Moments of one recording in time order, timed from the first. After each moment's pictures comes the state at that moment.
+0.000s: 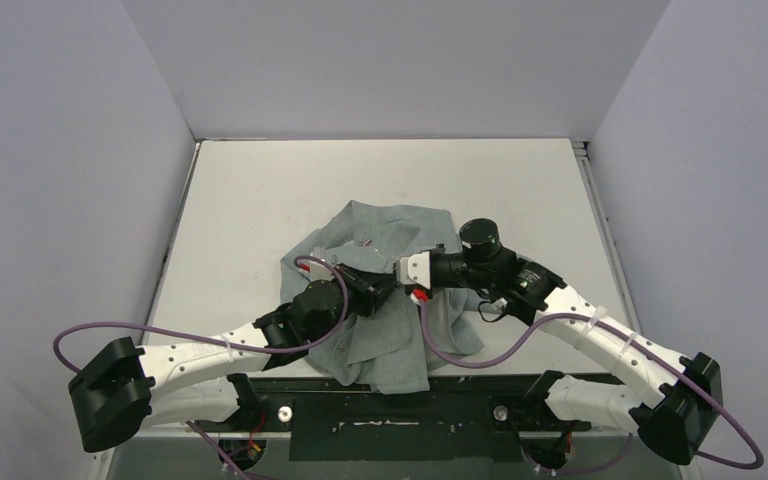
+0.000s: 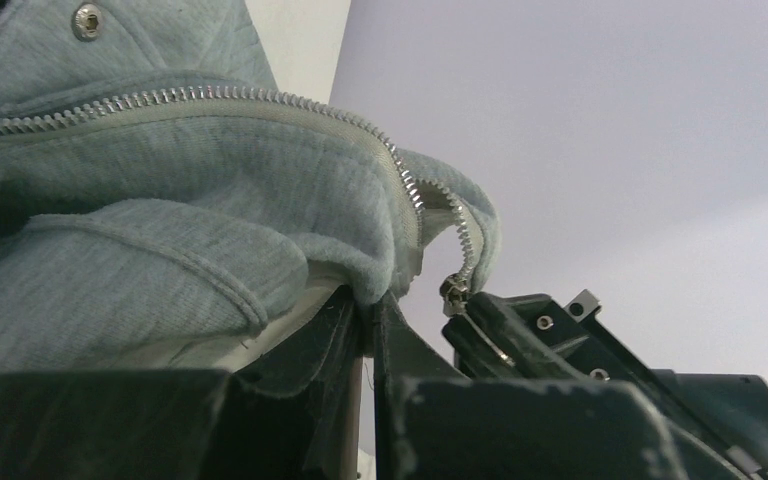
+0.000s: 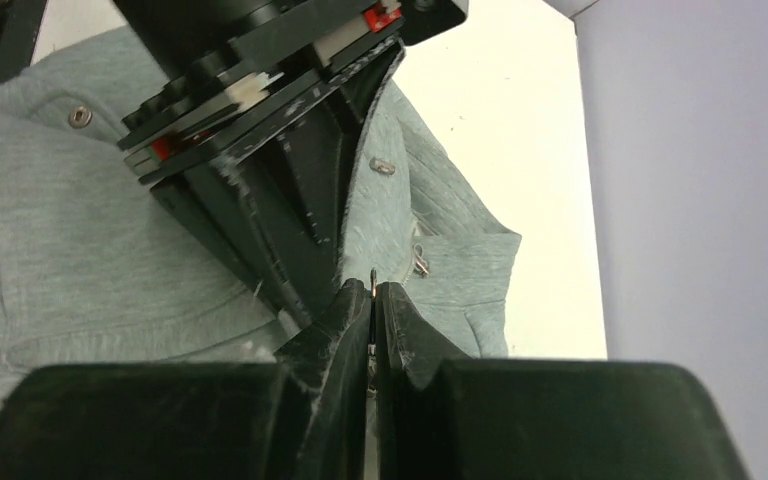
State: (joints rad) left arm -1.03 1.09 0.49 0.38 -0.33 -1.73; right arm 0.77 1.08 0.90 -0.24 -0.55 -0.89
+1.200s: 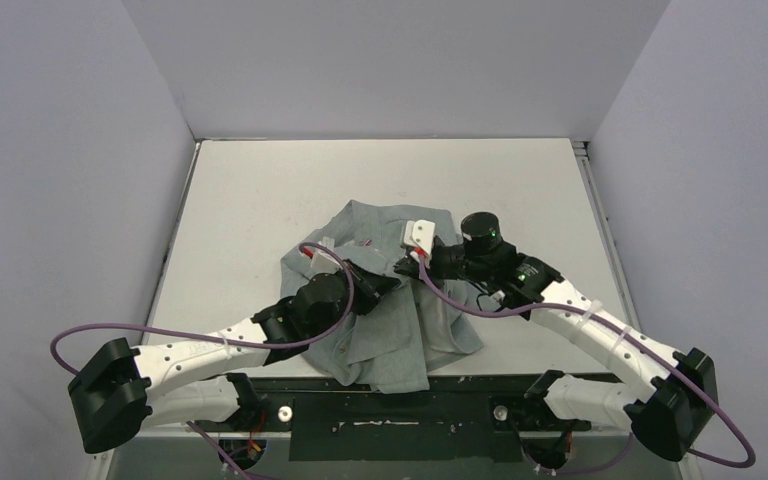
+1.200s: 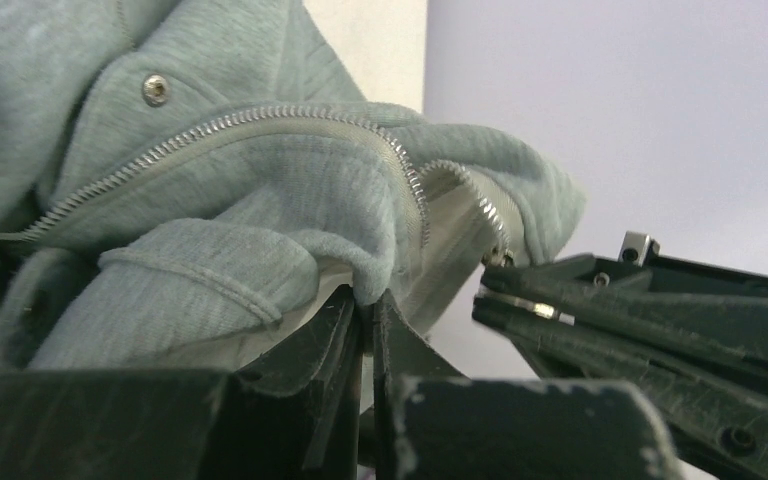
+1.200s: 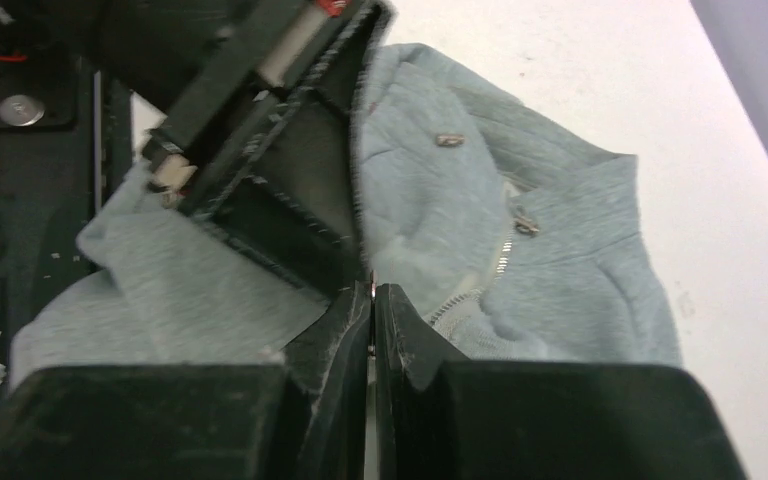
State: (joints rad) left arm -1.01 1.09 0.56 0.23 -0.30 -1.40; right arm 0.73 1.12 0.91 -0.20 -0.55 -0.45
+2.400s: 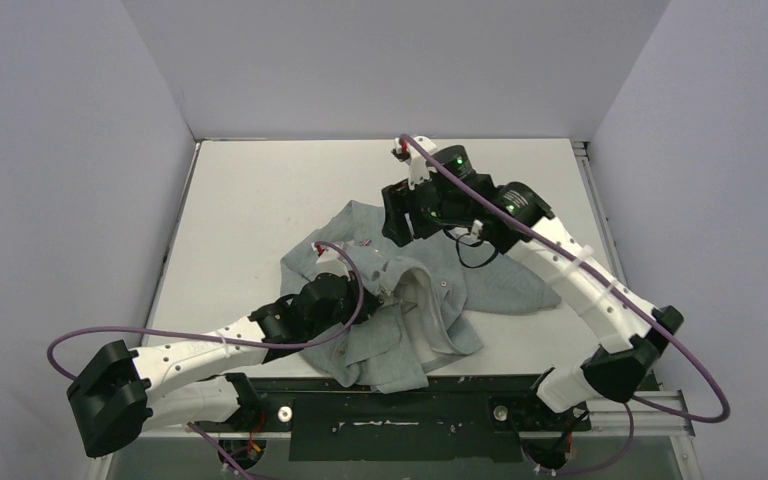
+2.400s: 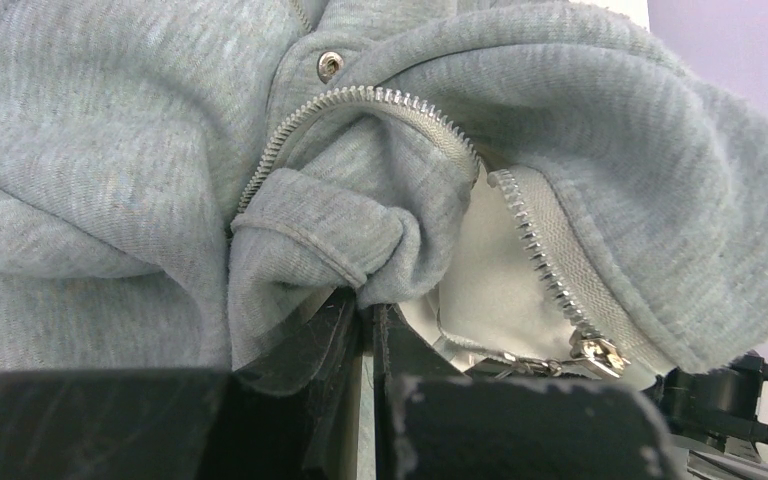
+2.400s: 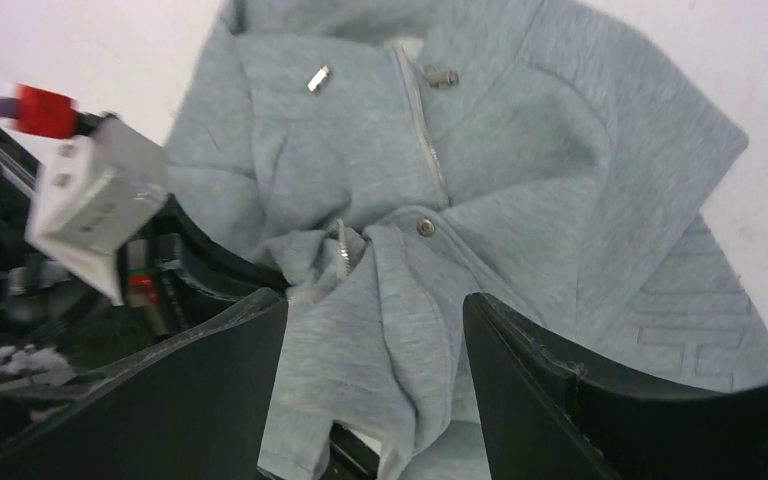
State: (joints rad) left arm -0.97 1.09 0.56 0.00 -0.24 -0.94; right arm 0.77 1.51 1.71 -0.91 -0.08 0.19
